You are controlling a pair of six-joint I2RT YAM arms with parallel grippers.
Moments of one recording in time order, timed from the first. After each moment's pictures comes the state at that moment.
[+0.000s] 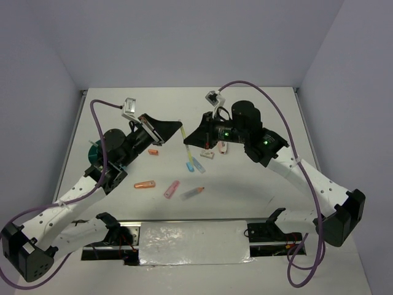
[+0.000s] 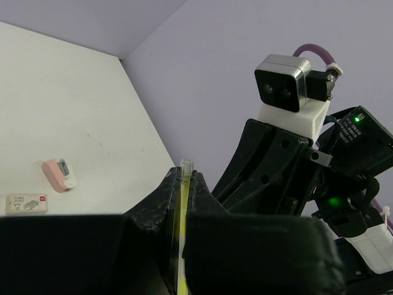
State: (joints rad) left arm -0.62 0.94 0.83 0.24 0.11 -0.93; right arm 0.69 1.22 1.21 -0.23 -0.50 0.55
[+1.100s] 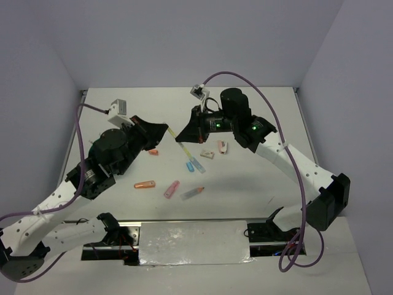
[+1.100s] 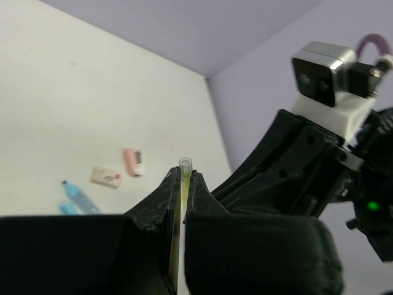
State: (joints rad) left arm -0.79 0.84 0.99 -0.20 -0.36 -0.87; right arm 0.67 1.41 1.42 -0.34 -0.73 0.42
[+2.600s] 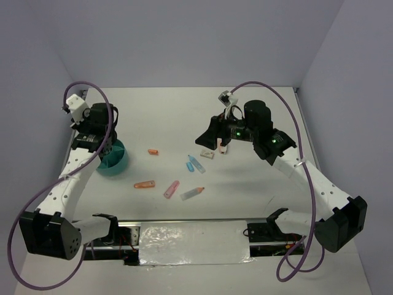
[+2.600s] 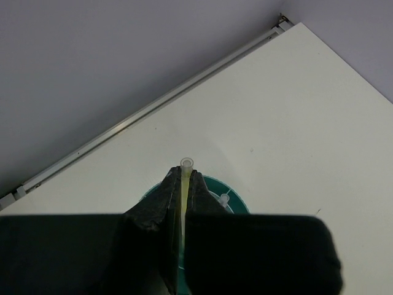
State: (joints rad) left arm -0.13 1.16 1.07 -0.51 -0.97 -0.61; right arm 0.53 1.18 1.13 -0.27 -0.57 0.33
